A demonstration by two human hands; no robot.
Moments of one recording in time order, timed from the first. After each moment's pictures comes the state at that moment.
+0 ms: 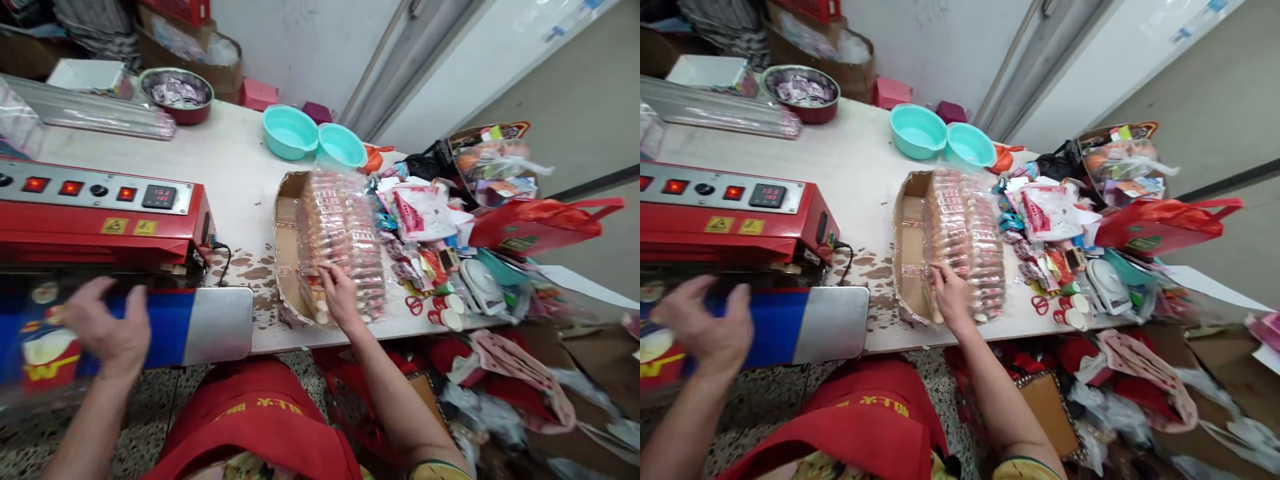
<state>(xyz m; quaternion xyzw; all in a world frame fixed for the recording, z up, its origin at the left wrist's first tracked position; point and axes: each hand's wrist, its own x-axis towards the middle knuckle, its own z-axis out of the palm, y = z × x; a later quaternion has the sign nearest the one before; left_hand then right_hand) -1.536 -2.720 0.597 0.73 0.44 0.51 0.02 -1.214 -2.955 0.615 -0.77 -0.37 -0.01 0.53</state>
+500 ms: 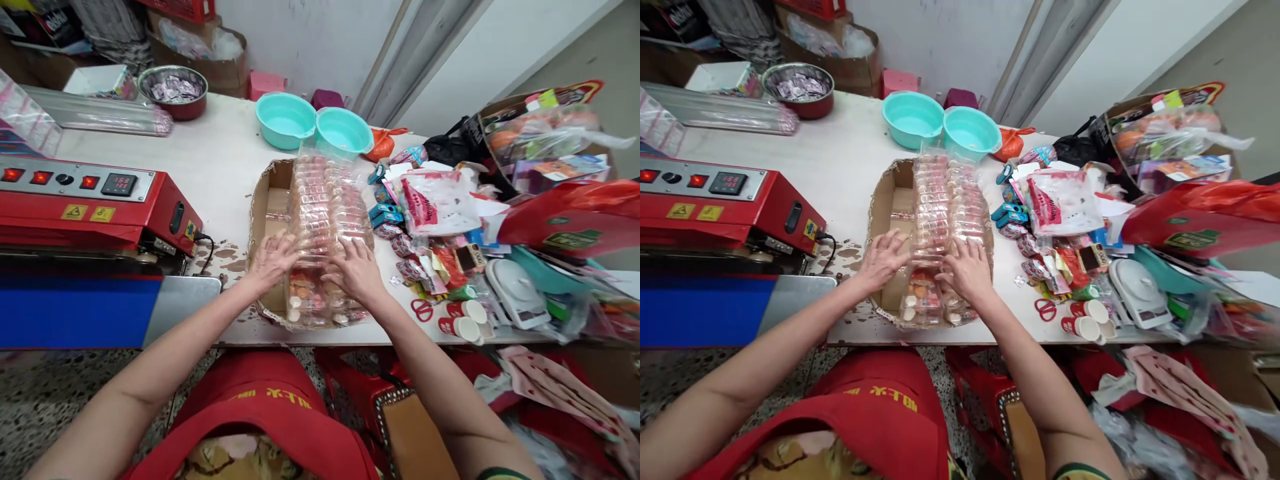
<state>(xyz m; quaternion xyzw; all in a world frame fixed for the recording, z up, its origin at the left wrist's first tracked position) -1.251 -2.852 0.626 0.97 0.08 0.23 0.04 -1.099 -3.024 0.634 -0.79 -0.57 -0.20 0.10</state>
